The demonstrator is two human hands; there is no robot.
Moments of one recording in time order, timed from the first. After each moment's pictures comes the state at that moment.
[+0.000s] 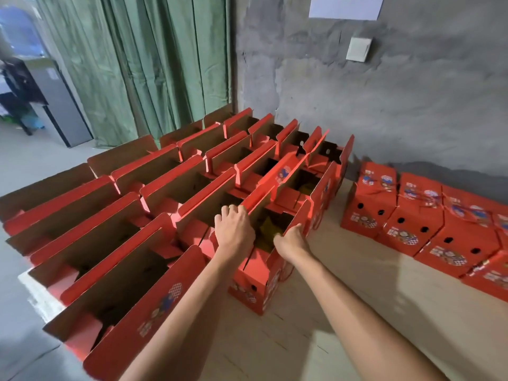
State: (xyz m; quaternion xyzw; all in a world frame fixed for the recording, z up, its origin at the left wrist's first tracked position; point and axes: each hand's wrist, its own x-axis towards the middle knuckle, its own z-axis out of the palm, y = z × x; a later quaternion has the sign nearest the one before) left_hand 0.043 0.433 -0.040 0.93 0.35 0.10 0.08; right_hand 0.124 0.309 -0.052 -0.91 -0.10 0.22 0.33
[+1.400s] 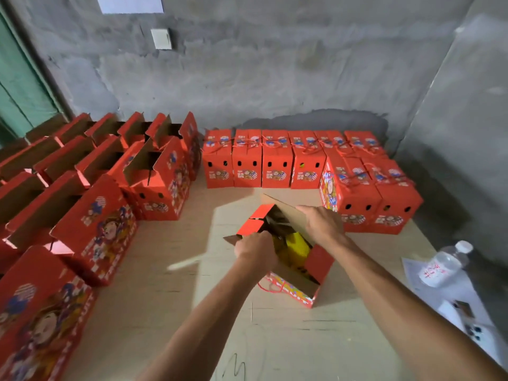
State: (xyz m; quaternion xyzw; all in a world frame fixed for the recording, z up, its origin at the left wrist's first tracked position) left_hand -0.013 -0.008 -0.030 0.98 0.03 -0.15 0.14; right_hand 0.052 -0.187 -0.028 -0.99 -0.11 -0.08 0.08
